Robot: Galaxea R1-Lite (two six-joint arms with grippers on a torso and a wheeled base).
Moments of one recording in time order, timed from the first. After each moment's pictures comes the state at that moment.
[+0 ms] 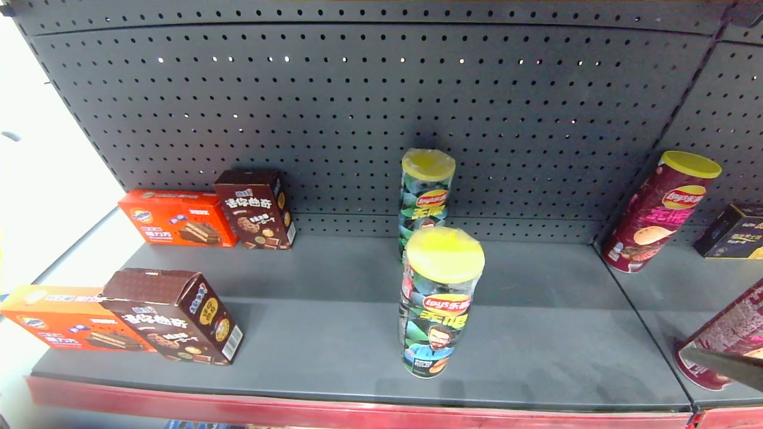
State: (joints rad) left arm -0.01 0.00 0.00 0.01 -0.03 0.04; right arm 0.73 0.75 -0.33 -0.21 -0.04 -0.08
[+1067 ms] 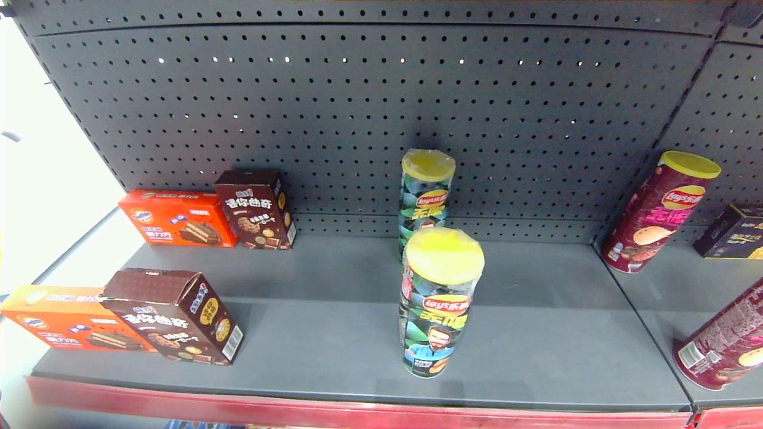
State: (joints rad) left arm 0.00 0.00 0.00 0.00 -0.03 0.05; right arm 0.03 0.13 -0.01 0.01 -0.05 -0.01
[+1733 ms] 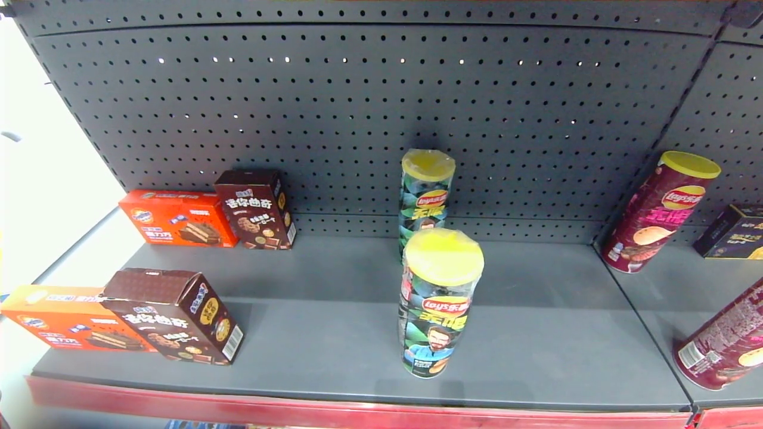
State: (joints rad) left arm 0.00 0.00 0.00 0.00 -0.03 0.10; right arm 0.01 0.00 0.00 0.00 0.02 0.00
